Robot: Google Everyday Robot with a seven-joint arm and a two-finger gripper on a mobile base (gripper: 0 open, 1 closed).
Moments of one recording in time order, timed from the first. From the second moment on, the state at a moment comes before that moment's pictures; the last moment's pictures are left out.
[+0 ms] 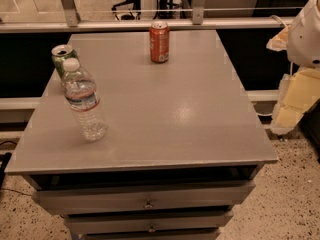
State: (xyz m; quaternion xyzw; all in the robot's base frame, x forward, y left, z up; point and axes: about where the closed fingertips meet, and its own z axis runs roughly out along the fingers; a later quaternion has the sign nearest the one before) arm 0.438 -0.217 0.976 -0.60 0.78 -0.03 0.16
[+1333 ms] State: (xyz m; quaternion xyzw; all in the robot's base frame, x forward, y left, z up) arm 0.576 -0.199 0.958 -0.55 0.75 0.06 0.36
